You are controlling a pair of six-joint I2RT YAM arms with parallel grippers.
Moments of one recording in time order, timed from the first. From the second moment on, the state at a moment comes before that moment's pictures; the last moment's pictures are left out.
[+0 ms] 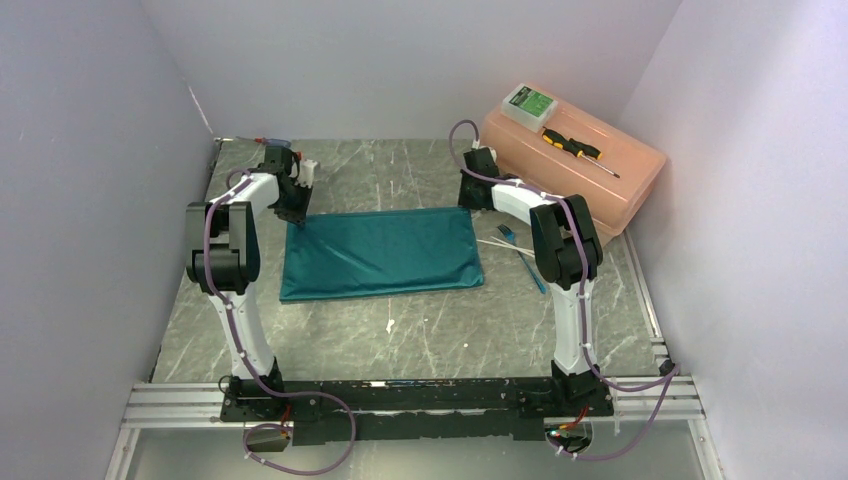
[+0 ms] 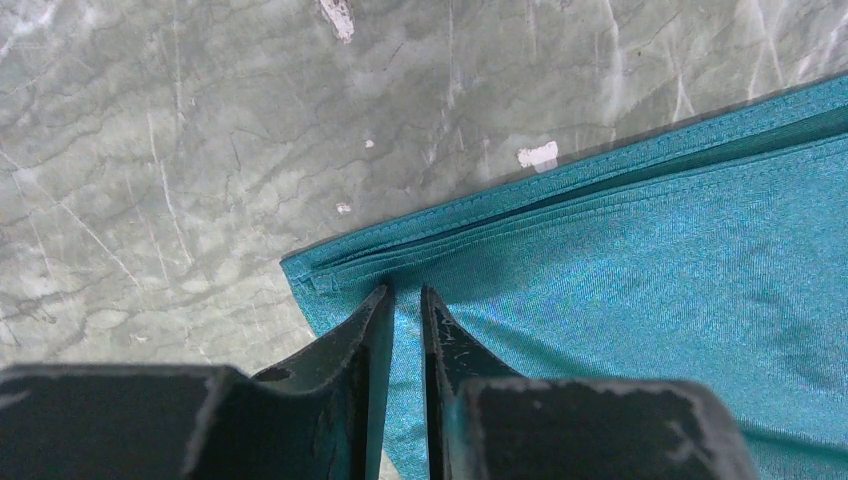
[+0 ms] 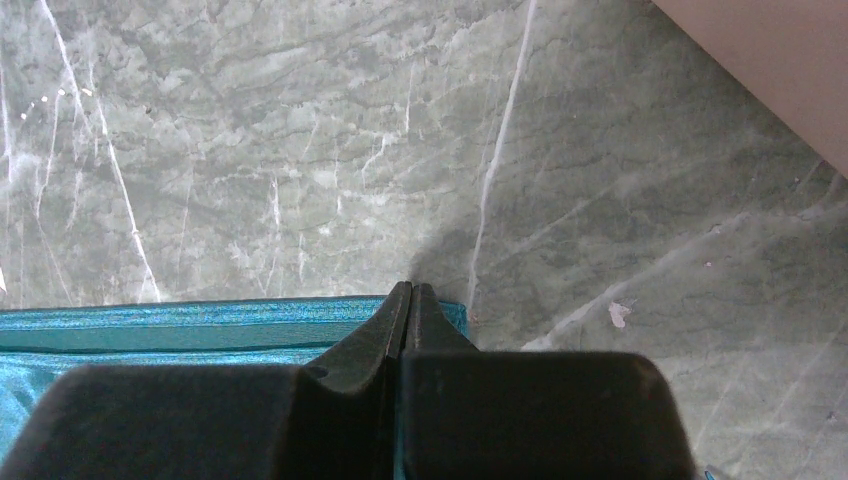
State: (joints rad) left arm 0.01 2.06 1.48 -0.54 0.09 0.25; right arm 0.35 2.19 1.56 -0.22 0.09 0.42
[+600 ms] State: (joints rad) left arm 0.01 2.05 1.47 -0.53 0.09 0.25; right arm 0.45 1.65 1.14 -0.16 0.13 0.51
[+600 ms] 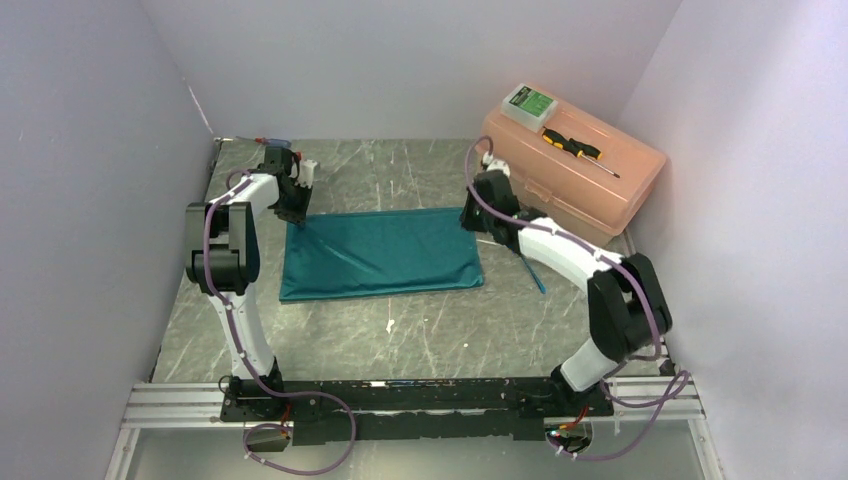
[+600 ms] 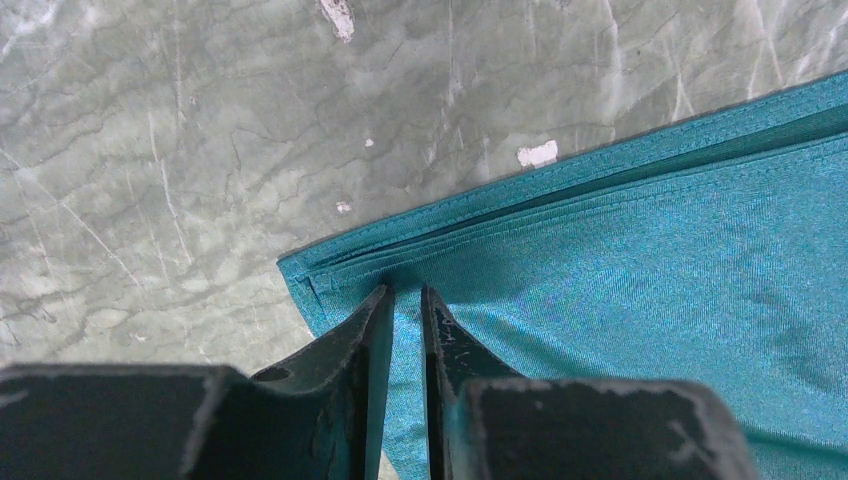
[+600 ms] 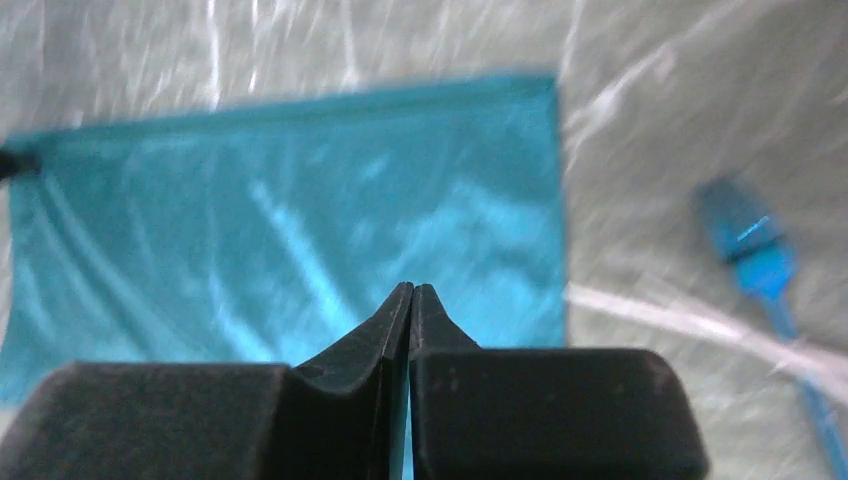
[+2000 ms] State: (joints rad) left arm 0.01 2.04 1.46 -0.52 0.08 0.26; right arm 0.40 1.41 0.61 -0.16 -0.09 0.96
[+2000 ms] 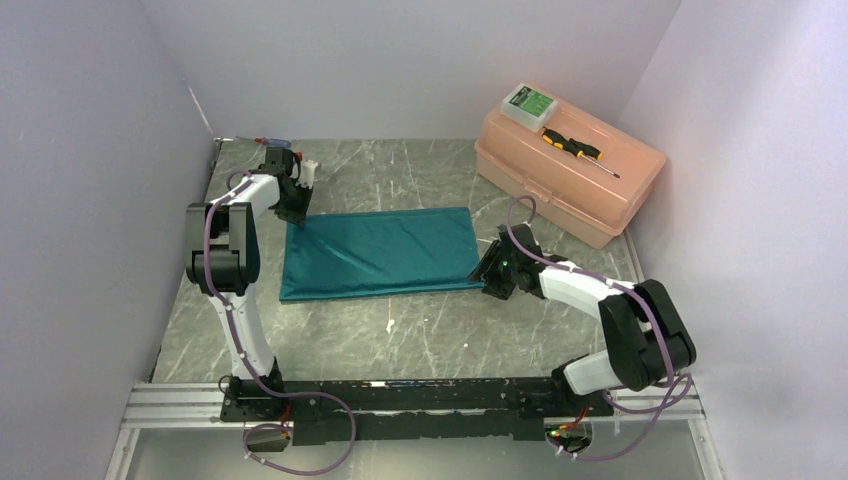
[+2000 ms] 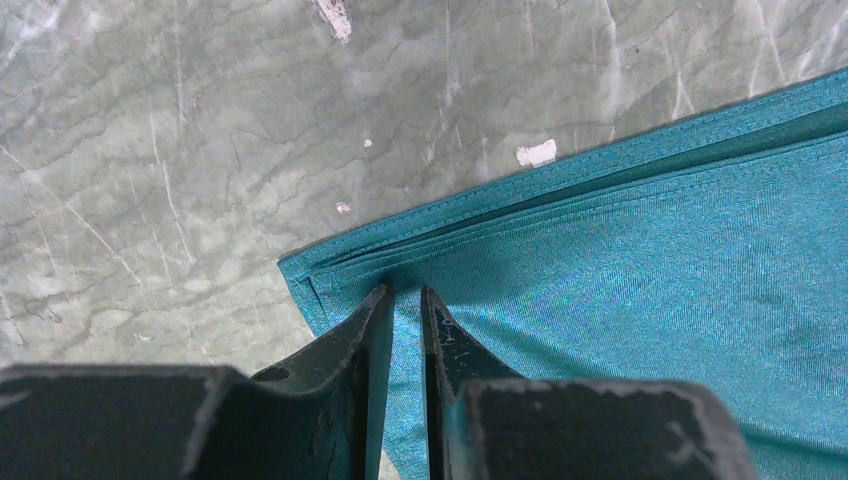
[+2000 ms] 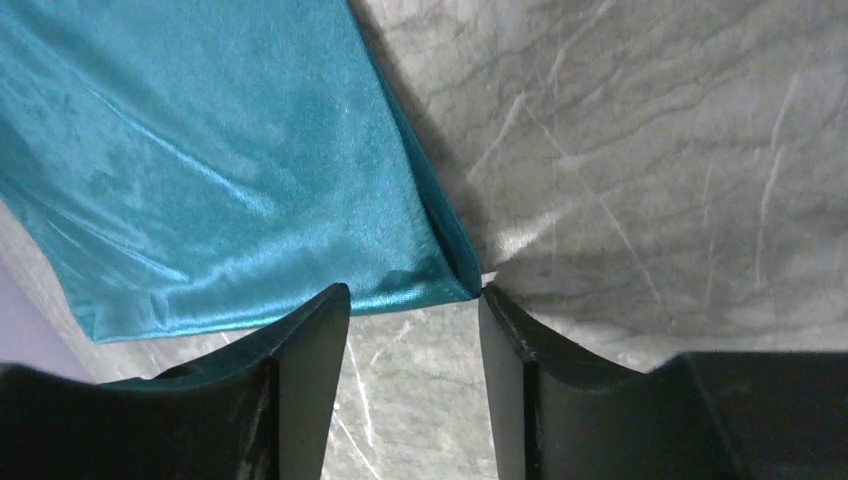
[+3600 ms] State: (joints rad) left arm 0.30 1.85 1.22 -0.85 0.45 0.24; right arm 0.81 1.84 1.33 -0.27 0.07 0.73
